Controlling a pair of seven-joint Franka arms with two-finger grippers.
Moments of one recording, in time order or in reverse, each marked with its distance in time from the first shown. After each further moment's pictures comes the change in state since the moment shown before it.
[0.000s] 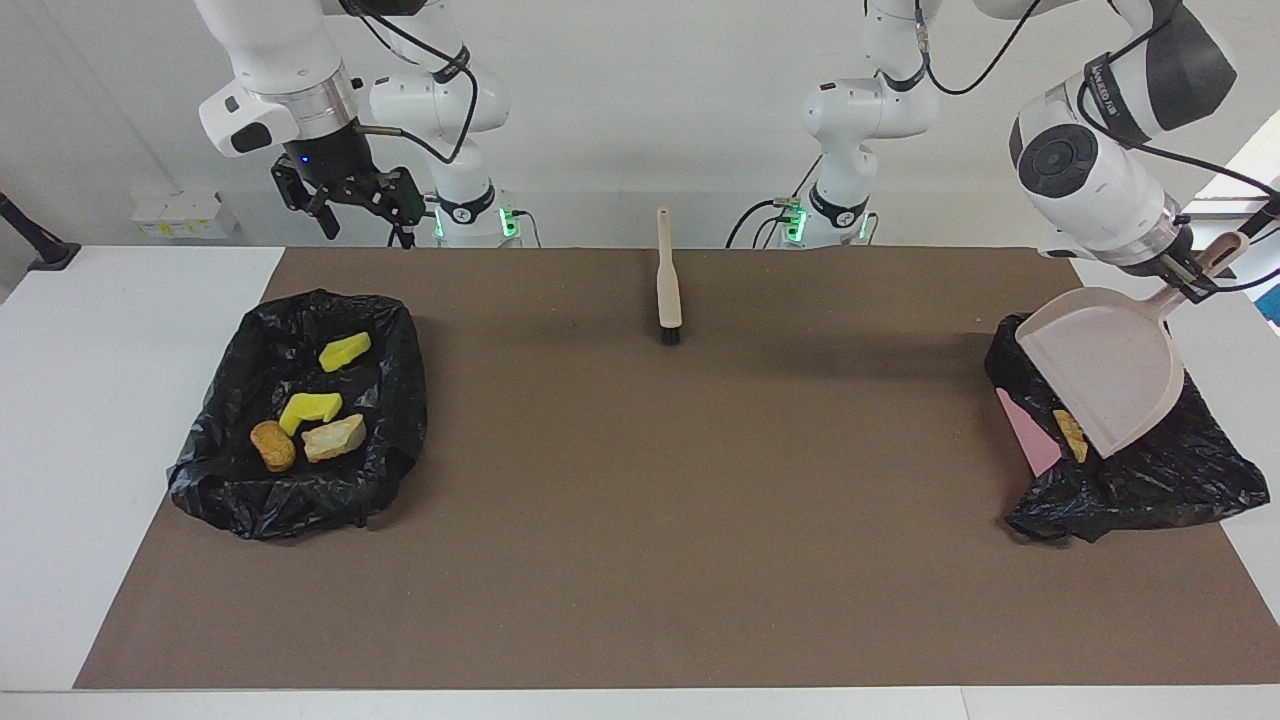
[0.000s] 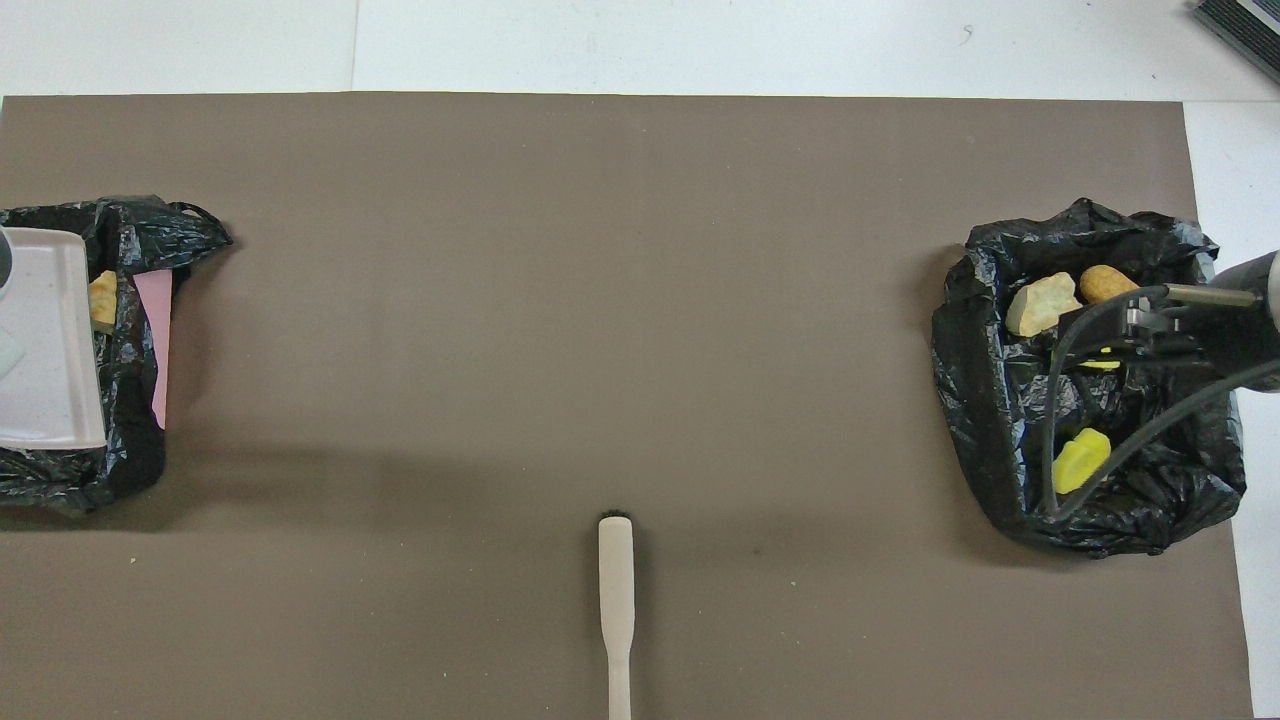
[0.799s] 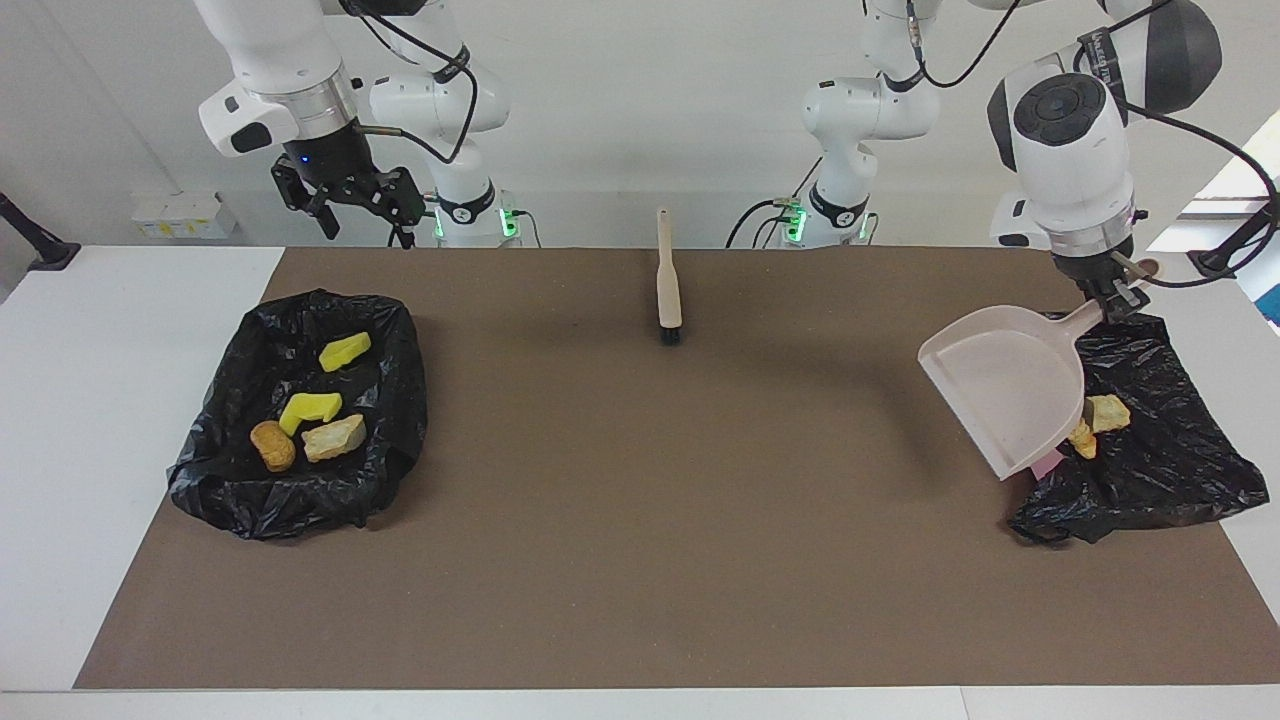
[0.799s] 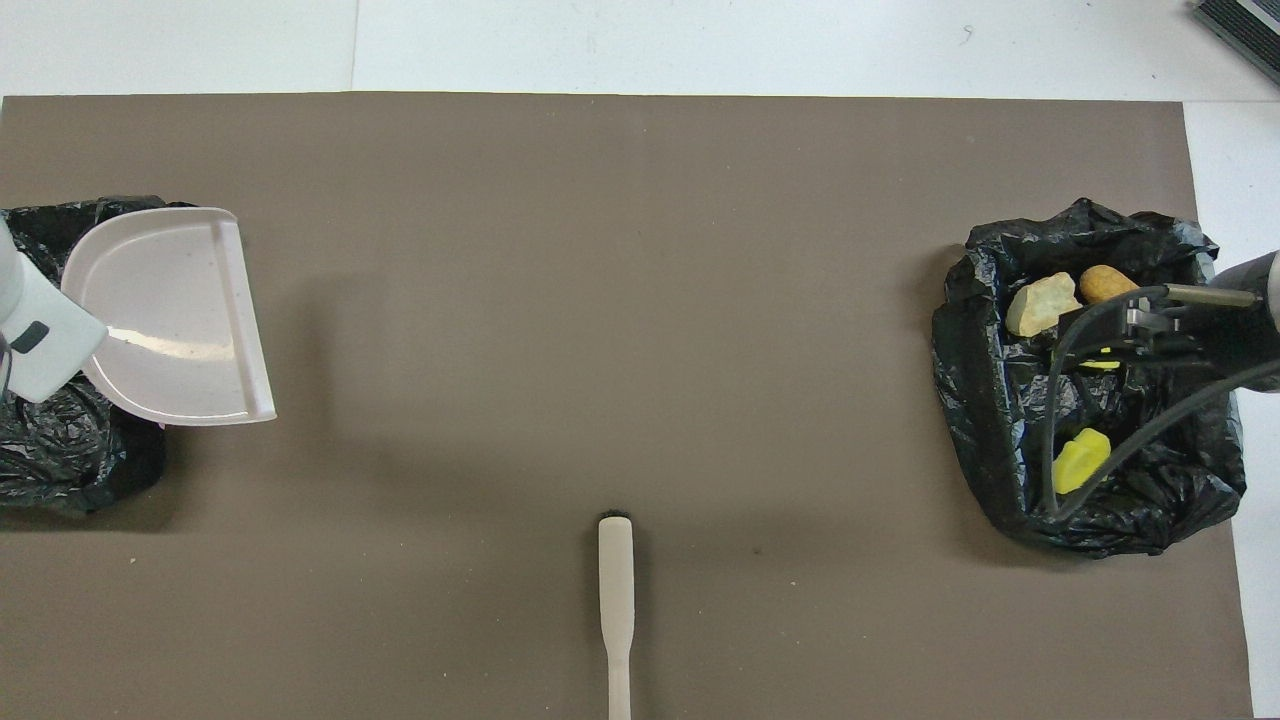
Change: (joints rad) left arm -0.068 0.003 -0.002 0.044 -0.410 0.005 -0.007; right arm 0.000 0.000 0.000 0.000 0.000 0.000 0.000
